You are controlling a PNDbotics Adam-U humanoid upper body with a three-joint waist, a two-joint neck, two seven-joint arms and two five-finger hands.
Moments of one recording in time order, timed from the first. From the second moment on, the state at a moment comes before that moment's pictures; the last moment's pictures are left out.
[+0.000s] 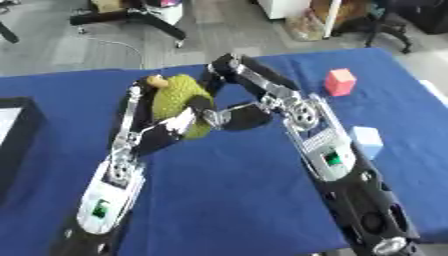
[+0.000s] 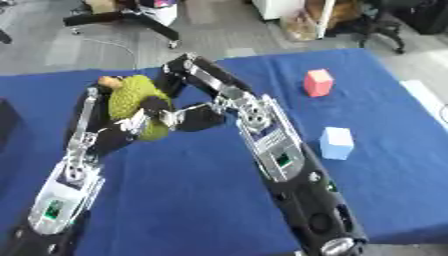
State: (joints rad) left arm -0.43 0.02 -0.28 -1.54 -0.10 -0.17 0.14; right arm -0.59 -0.04 0.28 -1.65 0.40 -0.03 0.44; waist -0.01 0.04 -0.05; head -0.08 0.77
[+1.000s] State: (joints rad) left arm -0.41 0.03 -0.26 -1.53 -0.07 -0.14 0.22; right arm -0.58 -0.04 0.21 -1.82 0.33 0.00 0.42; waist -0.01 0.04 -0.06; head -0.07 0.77
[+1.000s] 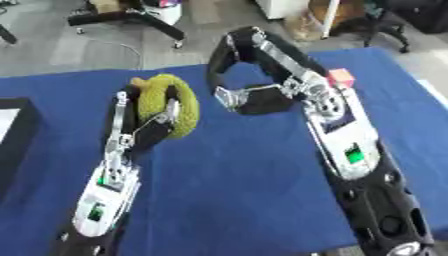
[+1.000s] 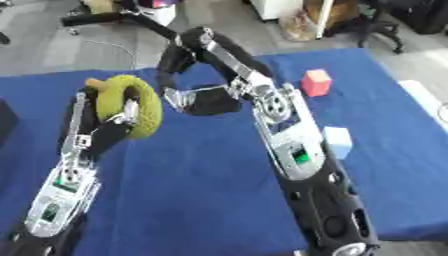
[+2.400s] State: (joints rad) left arm -0.29 0.46 -0.01 -1.73 -0.34 0.02 0.34; right arm -0.55 -0.10 0.13 -1.98 0.36 -0.02 0.34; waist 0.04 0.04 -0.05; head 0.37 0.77
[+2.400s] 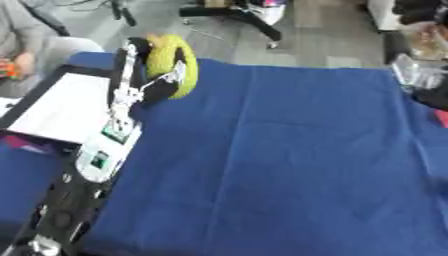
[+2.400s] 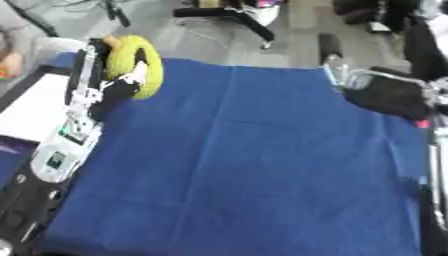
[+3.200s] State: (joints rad) left arm -0.27 0.88 0.12 -1.30 -0.95 0.19 0.05; right arm -0.53 -0.10 0.14 -1.96 0.36 -0.06 0.41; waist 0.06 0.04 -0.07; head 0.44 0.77
